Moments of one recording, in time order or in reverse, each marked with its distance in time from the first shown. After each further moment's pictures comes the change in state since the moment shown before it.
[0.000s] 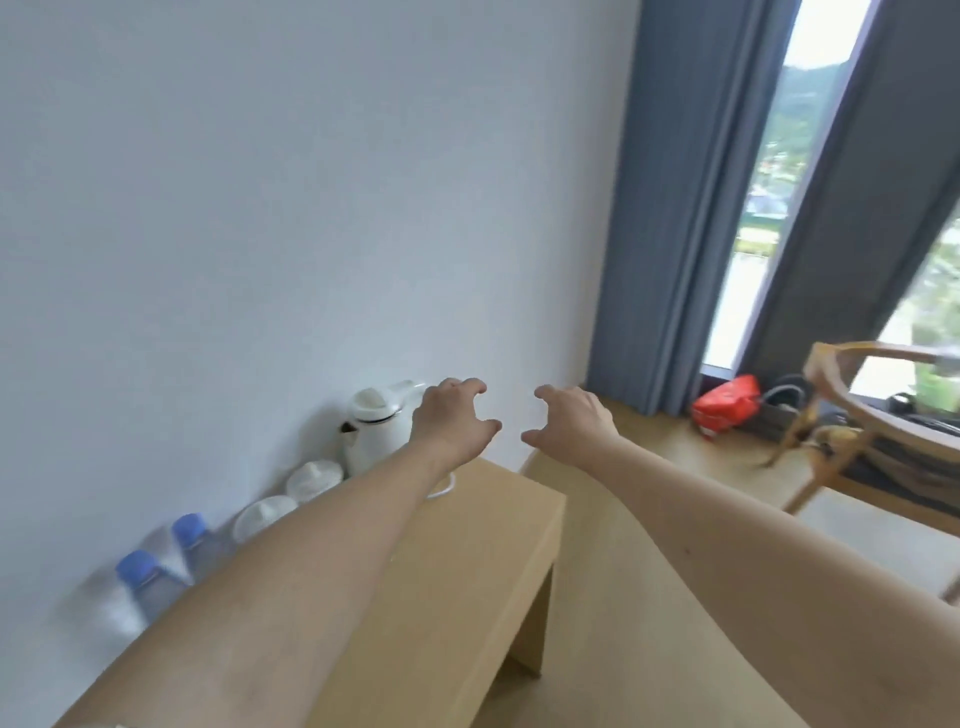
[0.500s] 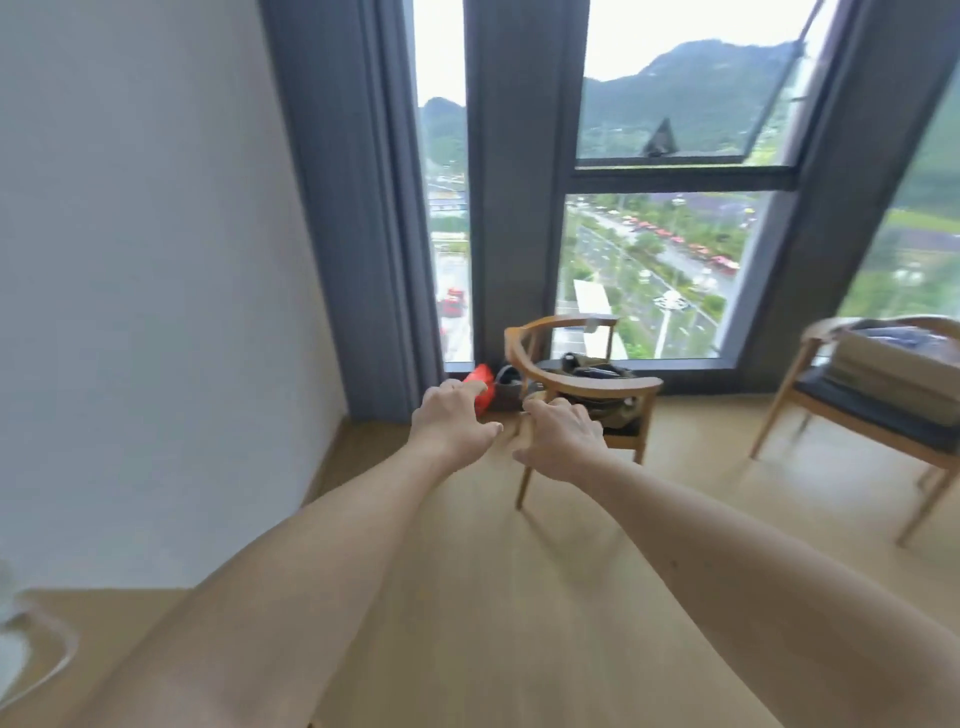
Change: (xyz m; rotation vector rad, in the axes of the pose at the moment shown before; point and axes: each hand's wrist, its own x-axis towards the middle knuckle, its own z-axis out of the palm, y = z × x) left_hand 0.011 0.385 0.205 -0.078 -0.221 0.517; right_hand -0.111 0.365 -0.147 -0.066 0.164 0.506
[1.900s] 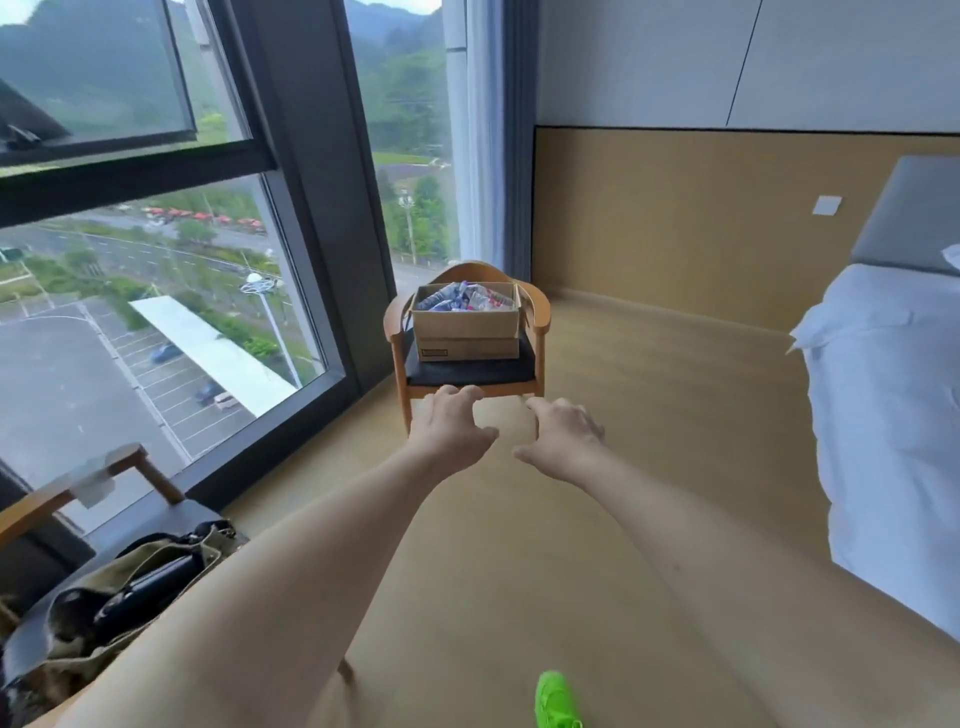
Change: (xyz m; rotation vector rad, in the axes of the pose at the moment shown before) left_hand 0.446 0.571 0.469 -0.107 -0.577 0.804; right_hand 0.245 0.650 -0.165 0.119 0.242 1.036
